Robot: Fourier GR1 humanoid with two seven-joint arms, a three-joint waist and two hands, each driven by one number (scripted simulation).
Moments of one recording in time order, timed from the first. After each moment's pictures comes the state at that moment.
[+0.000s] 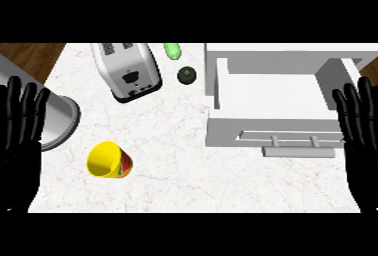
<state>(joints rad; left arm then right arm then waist) -0.01 0.08 0.02 -2.10 -0.01 0.02 -0.03 -0.01 -0.10 0.01 -2.10 0.00 0.01 -0.02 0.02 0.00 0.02</state>
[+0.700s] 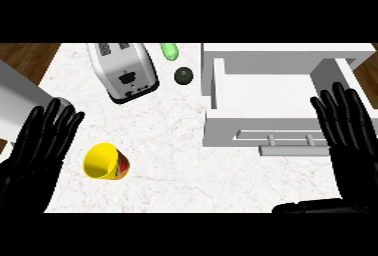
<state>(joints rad) 0.09 0.11 -0.01 -2.08 0.31 -0.22 0.01 0.01 -0.08 0.04 -2.10 -0.10 0.07 0.08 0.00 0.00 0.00</state>
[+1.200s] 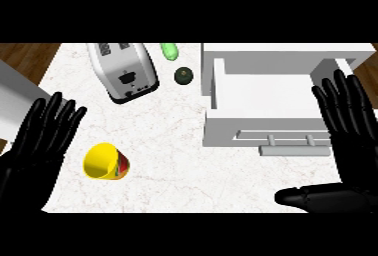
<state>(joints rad) 0.05 0.10 0.02 -2.07 0.36 -0.23 0.07 -0.07 -0.09 -0.01 -2.05 -0.12 0.08 0.11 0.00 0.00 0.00</state>
